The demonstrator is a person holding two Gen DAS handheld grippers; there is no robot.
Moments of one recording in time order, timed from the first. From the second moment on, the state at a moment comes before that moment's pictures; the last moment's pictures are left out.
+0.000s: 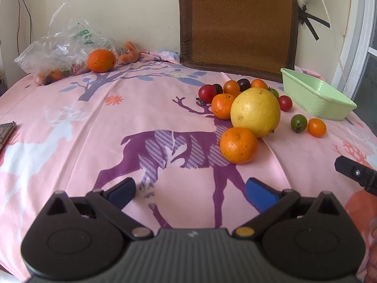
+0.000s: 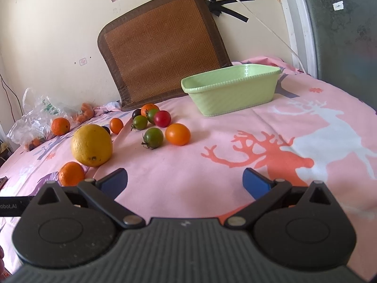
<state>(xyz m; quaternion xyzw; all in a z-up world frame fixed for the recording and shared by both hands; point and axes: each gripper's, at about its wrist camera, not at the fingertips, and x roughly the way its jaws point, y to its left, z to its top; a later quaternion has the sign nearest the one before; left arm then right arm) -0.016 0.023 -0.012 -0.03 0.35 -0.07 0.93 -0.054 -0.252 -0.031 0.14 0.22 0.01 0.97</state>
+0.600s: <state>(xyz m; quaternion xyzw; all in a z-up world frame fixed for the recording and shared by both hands) -0.018 0.026 0.001 0.01 0.29 -0.07 0.95 -0.051 -0.263 -0.020 0.10 0.19 0.01 0.98</state>
